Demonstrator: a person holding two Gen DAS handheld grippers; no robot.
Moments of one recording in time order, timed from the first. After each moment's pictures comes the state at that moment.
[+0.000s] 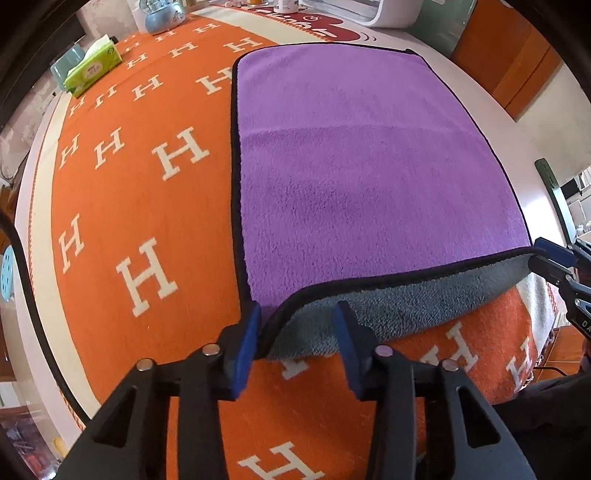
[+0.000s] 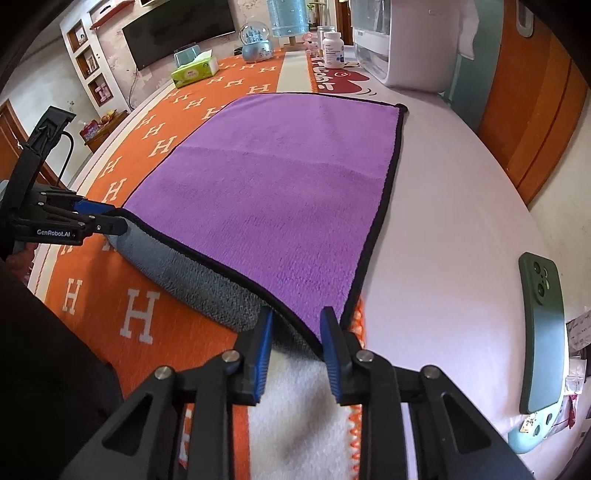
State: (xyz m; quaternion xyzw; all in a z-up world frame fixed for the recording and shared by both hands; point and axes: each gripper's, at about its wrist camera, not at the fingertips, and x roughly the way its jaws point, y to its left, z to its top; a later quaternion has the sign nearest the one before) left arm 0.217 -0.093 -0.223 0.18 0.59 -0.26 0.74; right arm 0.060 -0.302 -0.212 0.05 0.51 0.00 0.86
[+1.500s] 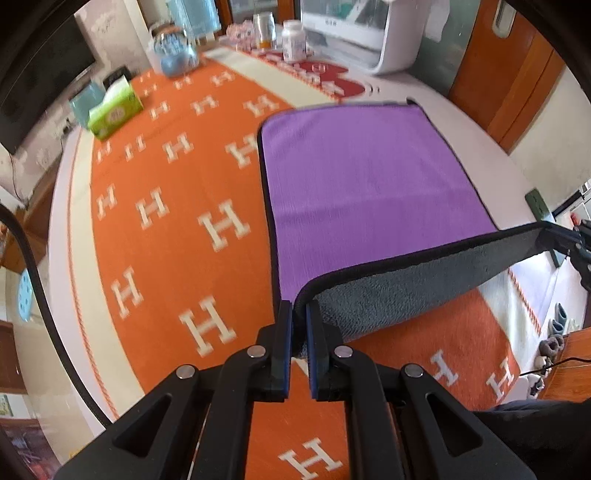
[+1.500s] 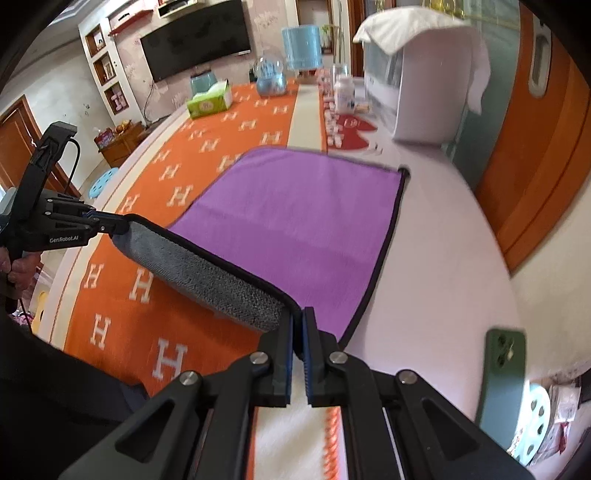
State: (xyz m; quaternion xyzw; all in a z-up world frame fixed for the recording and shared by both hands) left arm 0.233 -0.094 -0.143 0.20 0.54 -0.26 0.78; right arm 0.092 -0.314 -0.138 0.03 0.47 0.02 0.88
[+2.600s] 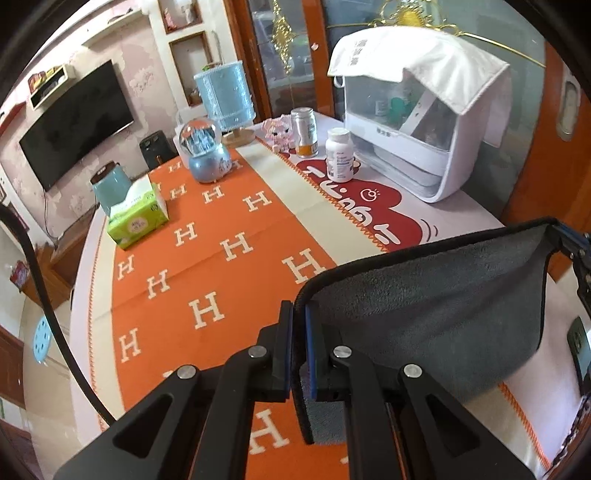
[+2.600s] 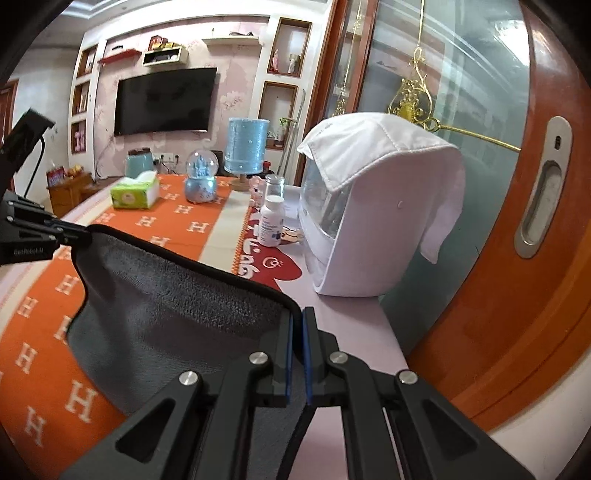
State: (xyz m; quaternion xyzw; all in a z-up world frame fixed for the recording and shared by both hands) left arm 0.377 -0.171 -0.108 0.17 0.41 -0.22 0.87; right arm 0.238 -0.362 -0.114 -0.08 0.30 -0.10 0.95
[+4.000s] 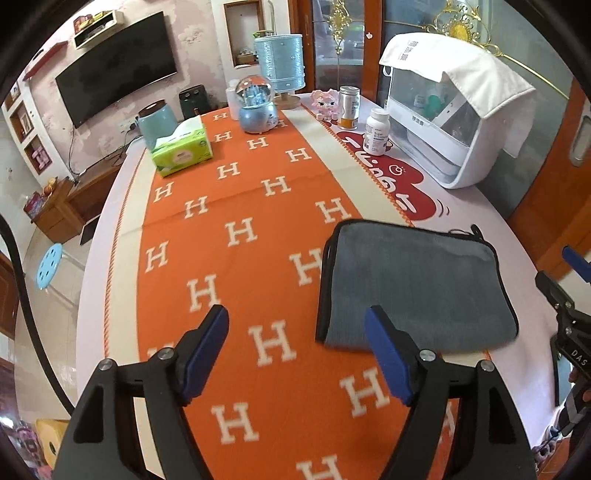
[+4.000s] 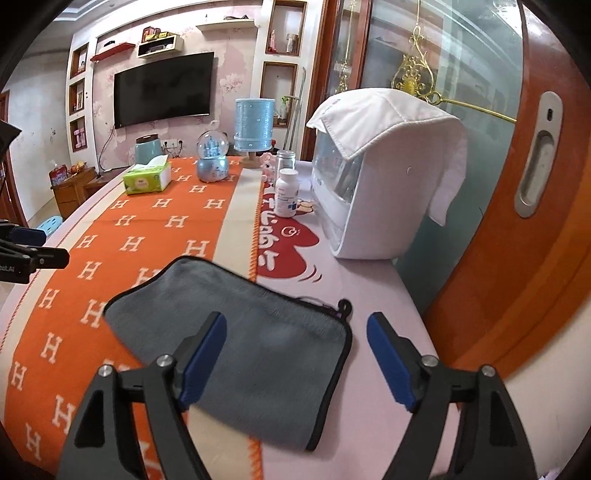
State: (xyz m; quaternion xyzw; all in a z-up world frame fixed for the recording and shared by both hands) left arm 0.310 -0.100 -0.095 0.10 0.46 -0.15 0.87; right arm 0.199 -0.334 -0.113 -0.05 0.34 -0.09 0.93
